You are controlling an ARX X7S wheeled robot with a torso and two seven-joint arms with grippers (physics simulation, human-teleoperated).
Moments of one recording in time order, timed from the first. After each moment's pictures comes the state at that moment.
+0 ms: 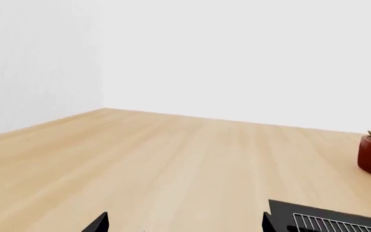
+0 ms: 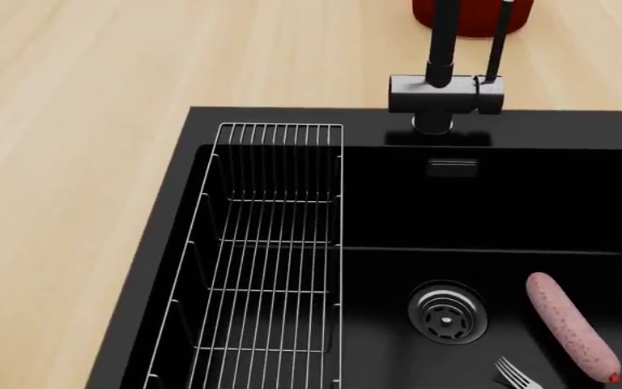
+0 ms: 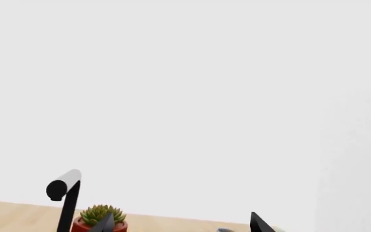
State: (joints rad) left arm -0.74 -0.94 0.28 0.87 -1.51 -0.64 -1.39; right arm 0.64 1.06 0.99 -0.94 1.91 1.31 0.94
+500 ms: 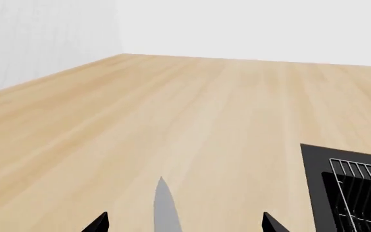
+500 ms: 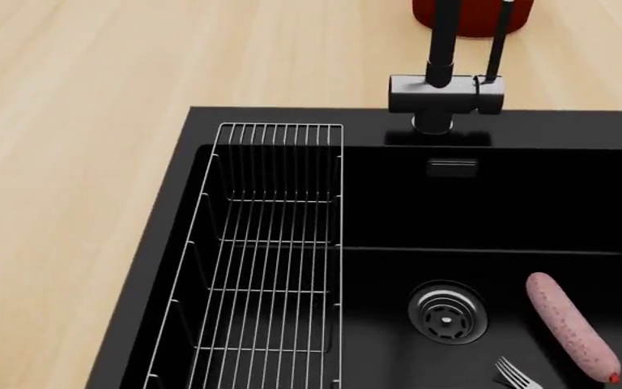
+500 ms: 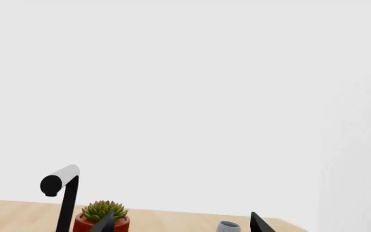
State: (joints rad) left arm -0.83 -0.85 0.42 0.64 -1.60 -0.73 -1.48; right arm 0.65 0.99 1.00 -0.92 1.79 1.36 0.83
